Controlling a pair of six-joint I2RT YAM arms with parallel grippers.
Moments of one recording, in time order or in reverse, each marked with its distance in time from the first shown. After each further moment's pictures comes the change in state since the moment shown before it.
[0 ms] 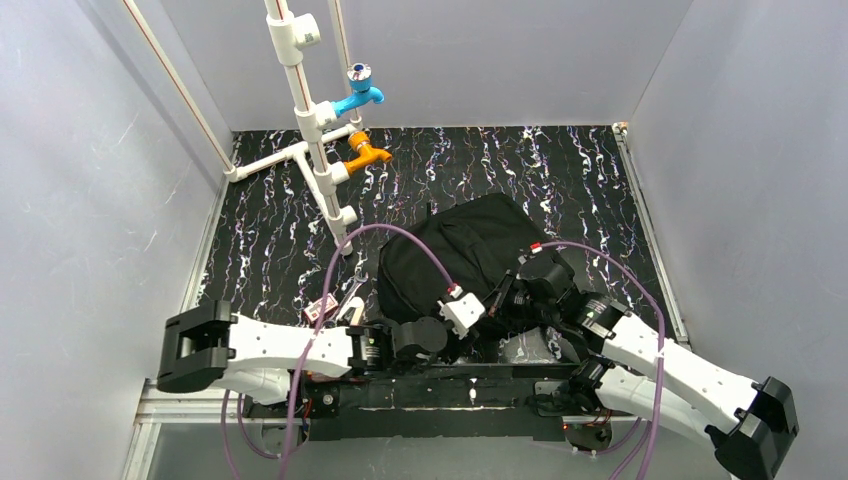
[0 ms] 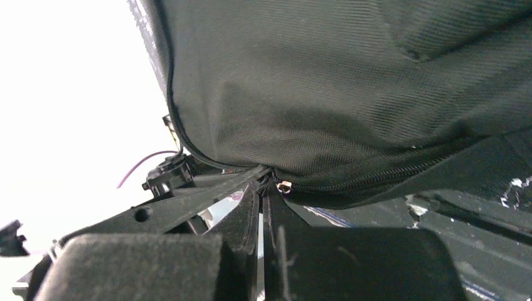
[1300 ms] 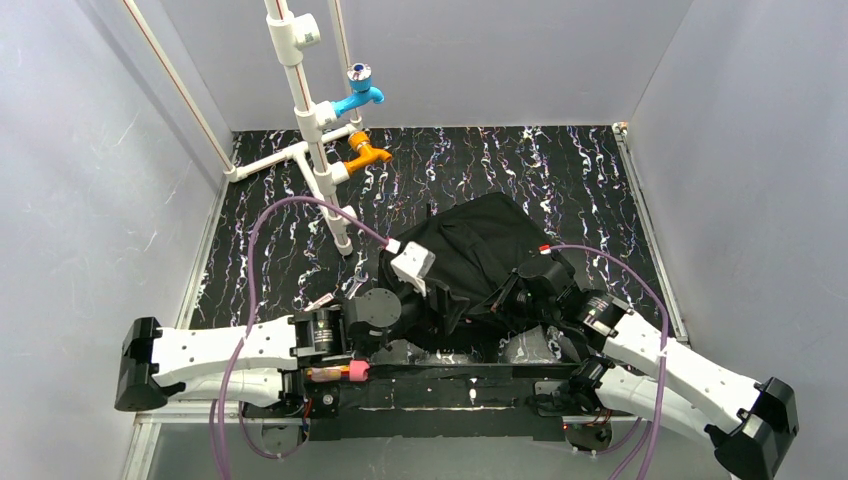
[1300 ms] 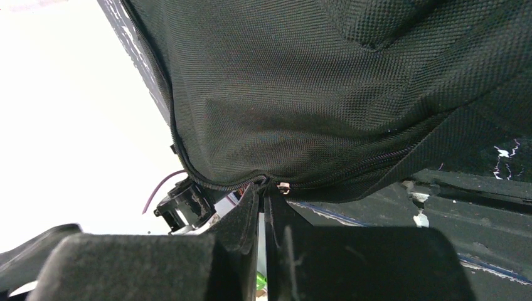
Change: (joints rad) left arm 0.058 -0.277 0.098 -0.155 -0.090 -0.276; right arm -0.001 0.010 0.038 -0.097 0.067 0.122
